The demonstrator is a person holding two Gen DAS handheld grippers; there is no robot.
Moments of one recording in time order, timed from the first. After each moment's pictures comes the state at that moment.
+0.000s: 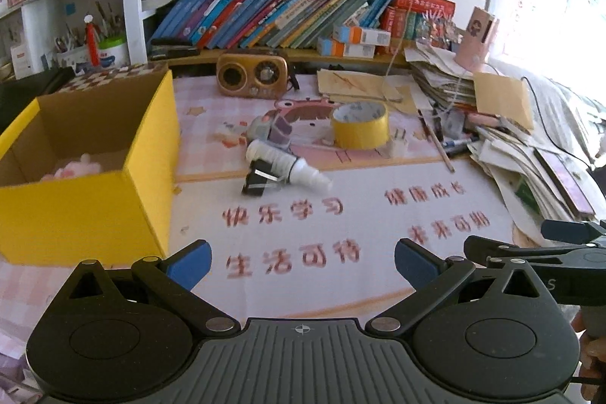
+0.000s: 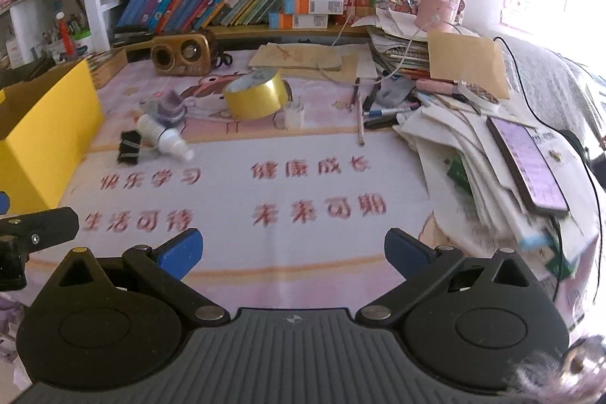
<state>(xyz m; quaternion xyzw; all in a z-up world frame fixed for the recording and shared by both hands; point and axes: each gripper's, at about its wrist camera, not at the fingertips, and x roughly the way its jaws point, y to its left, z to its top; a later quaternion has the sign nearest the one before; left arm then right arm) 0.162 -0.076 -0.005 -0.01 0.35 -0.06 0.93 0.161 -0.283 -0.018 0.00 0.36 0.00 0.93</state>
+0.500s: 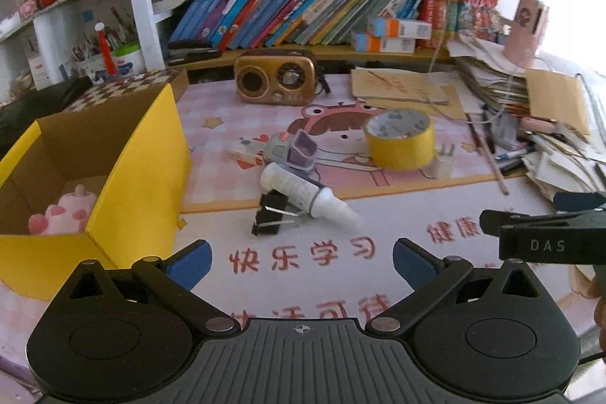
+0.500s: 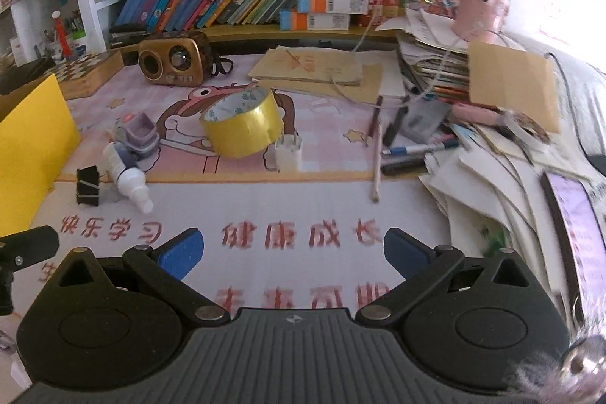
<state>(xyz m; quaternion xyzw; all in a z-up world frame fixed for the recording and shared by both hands) 0.229 -0.102 -0.017 0.02 0.36 0.01 0.93 0.270 -0.314 -0.036 -0.01 0.37 0.05 0.93</state>
